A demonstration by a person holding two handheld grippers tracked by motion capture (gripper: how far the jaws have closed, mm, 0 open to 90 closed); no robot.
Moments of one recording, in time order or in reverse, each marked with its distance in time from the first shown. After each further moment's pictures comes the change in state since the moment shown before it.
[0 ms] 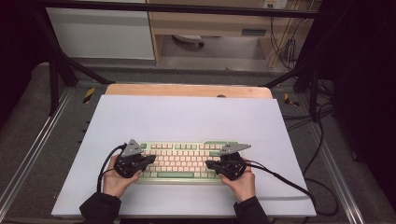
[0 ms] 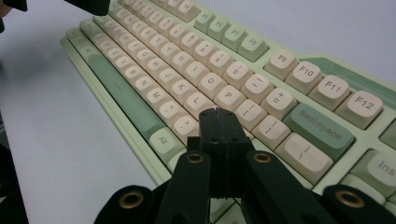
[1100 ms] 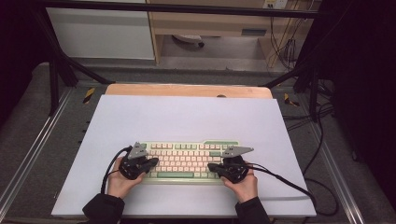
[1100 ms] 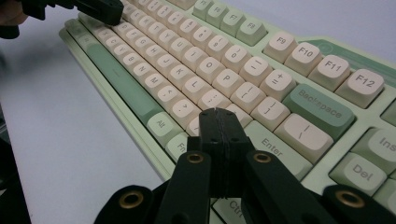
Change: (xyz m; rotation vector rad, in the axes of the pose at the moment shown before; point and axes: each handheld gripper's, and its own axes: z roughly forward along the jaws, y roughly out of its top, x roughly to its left) left arm -0.002 -0.011 0.016 0.032 0.002 0.010; right arm -0.002 -0.011 -0.002 0.002 0.005 0.013
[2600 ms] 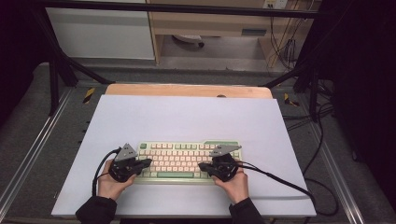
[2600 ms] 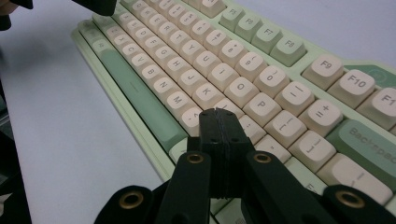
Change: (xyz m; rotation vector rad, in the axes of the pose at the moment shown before) left arm 0.009 -0.010 -0.025 -0.039 -0.019 -0.026; right arm 0.015 0.016 0.021 0.025 0.029 -0.045
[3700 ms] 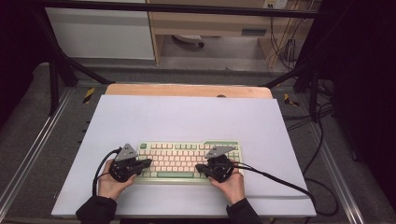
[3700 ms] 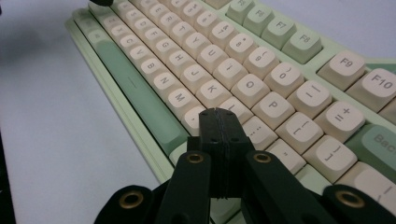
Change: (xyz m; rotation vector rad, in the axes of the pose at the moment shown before) left arm 0.000 0.000 0.001 0.006 -0.004 0.003; right arm 0.003 -0.001 0.012 0.018 -0.002 -0.022
